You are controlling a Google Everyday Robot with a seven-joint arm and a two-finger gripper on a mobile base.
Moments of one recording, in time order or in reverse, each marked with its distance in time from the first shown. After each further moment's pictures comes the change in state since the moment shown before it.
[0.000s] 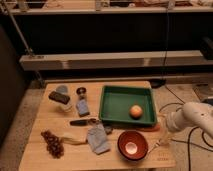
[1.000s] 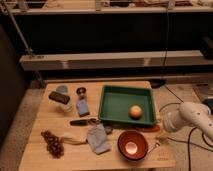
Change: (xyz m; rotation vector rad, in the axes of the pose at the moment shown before) arm -0.002 0.004 0.020 -0.033 -0.035 0.013
